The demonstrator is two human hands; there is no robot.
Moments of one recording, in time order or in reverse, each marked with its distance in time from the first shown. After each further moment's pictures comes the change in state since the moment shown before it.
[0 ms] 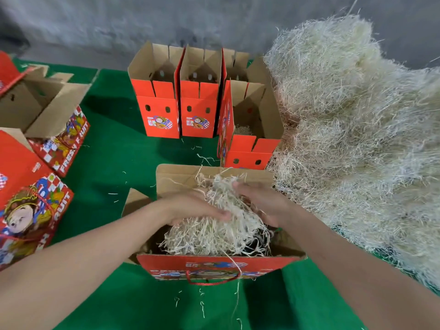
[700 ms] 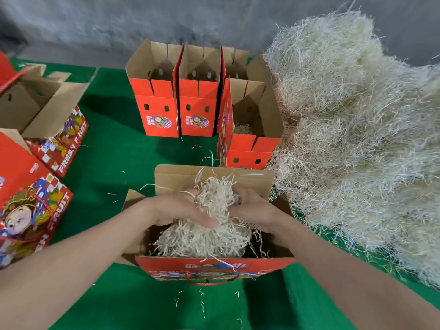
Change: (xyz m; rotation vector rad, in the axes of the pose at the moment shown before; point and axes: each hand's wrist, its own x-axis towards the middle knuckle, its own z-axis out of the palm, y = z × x) left_hand -0.003 -0.015 -0.015 -0.032 -0.058 0.044; right_hand 0.017 0.013 0.016 -0.273 -0.008 -0.107
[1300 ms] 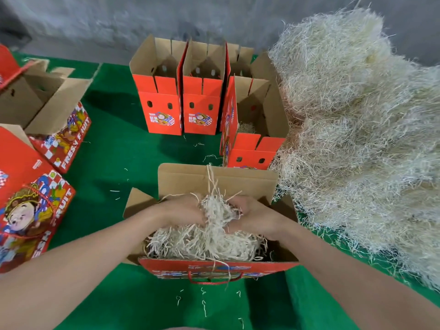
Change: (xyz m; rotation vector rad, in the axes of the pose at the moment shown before) left_hand 0.013 -0.006 0.010 0.268 0.202 -0.014; right_hand -0.009 0.004 0.004 -0.054 -0.132 -0.026
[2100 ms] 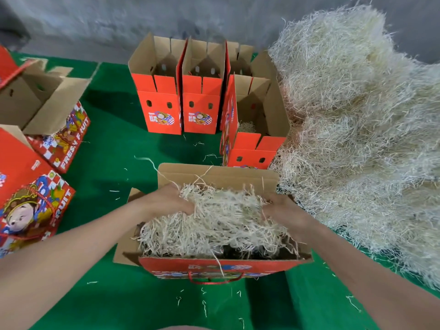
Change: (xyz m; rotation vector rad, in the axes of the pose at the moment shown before) left_hand -0.001 -0.020 -0.023 -0.149 0.132 -0.048; right_hand -0.023 0.014 -0.028 0.217 0.242 0.161
